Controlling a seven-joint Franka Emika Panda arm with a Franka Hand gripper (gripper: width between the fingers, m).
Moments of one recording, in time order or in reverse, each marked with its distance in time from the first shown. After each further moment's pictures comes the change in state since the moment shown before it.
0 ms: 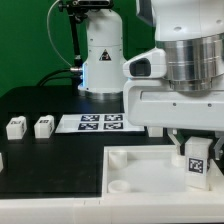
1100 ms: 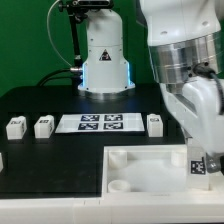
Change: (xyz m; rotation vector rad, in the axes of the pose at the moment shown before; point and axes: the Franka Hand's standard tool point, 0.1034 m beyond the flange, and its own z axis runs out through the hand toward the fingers) arm 0.003 -0.003 0.002 0.071 -0.039 0.798
